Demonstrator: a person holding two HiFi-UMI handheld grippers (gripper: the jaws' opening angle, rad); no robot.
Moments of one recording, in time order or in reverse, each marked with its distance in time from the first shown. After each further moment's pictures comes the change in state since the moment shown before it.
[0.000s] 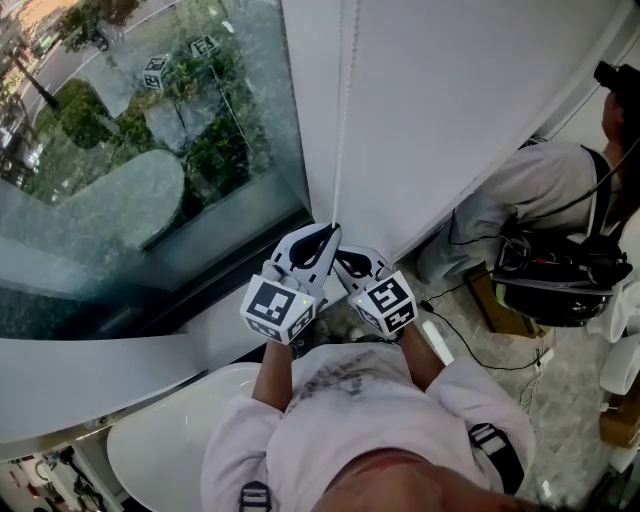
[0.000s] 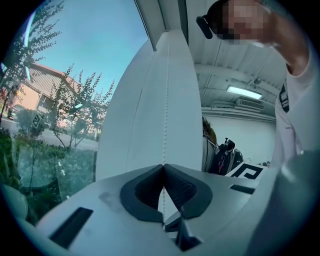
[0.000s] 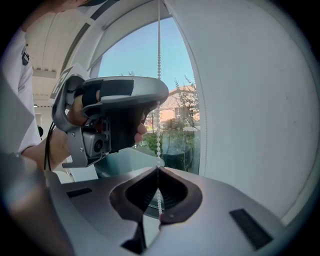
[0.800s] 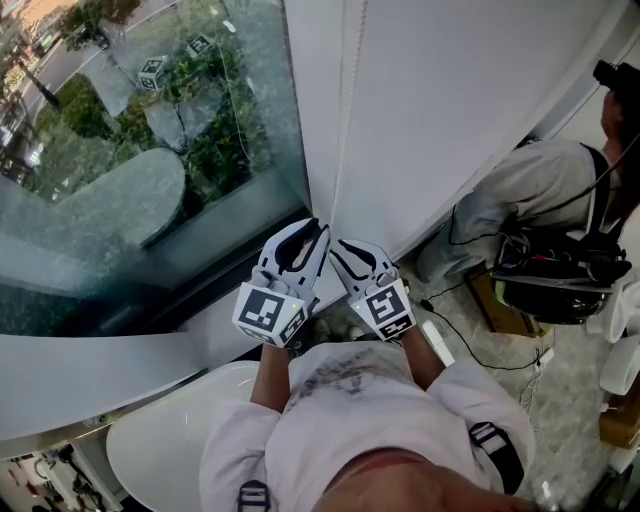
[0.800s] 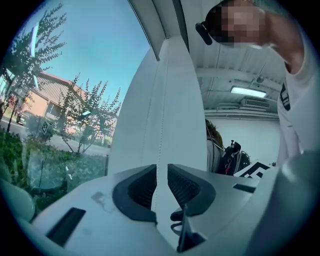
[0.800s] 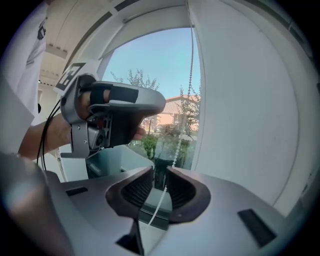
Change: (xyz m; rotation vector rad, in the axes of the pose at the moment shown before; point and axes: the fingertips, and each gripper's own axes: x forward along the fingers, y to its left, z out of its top) left arm -0.021 0.011 0.005 0.009 -0.062 0.086; right arm -0.014 -0.003 0.009 -0.167 -0.039 -0.104
